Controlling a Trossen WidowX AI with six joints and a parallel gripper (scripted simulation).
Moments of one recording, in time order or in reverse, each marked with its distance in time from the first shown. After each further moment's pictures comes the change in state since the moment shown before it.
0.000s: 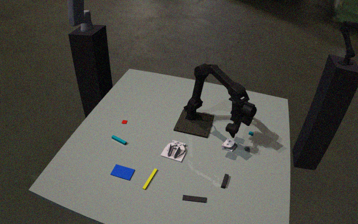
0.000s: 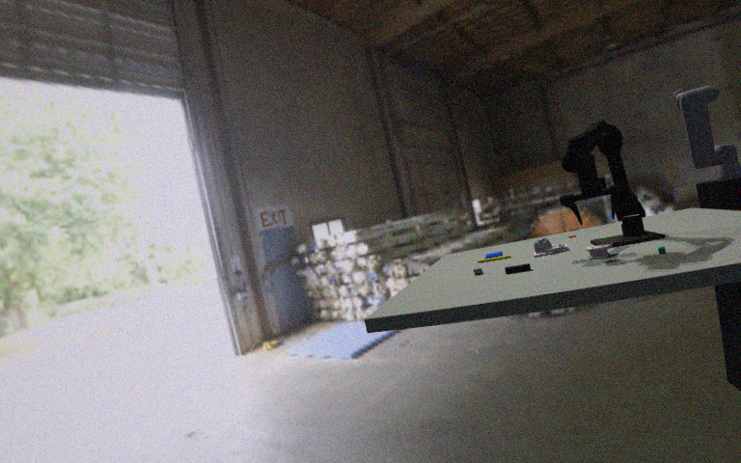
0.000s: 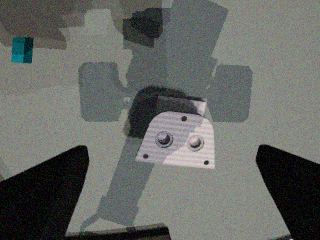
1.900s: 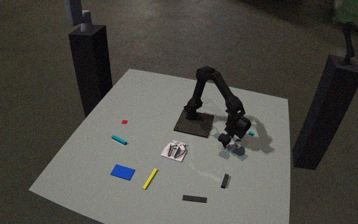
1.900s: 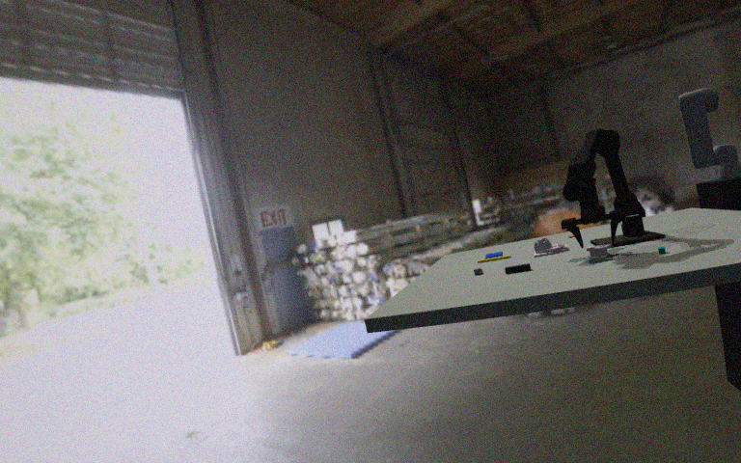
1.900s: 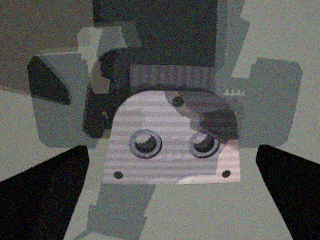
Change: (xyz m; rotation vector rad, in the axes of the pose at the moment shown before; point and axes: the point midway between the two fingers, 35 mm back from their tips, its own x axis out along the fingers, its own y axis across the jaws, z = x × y) arm 0.074 -0.013 -0.033 0.119 0.109 -0.013
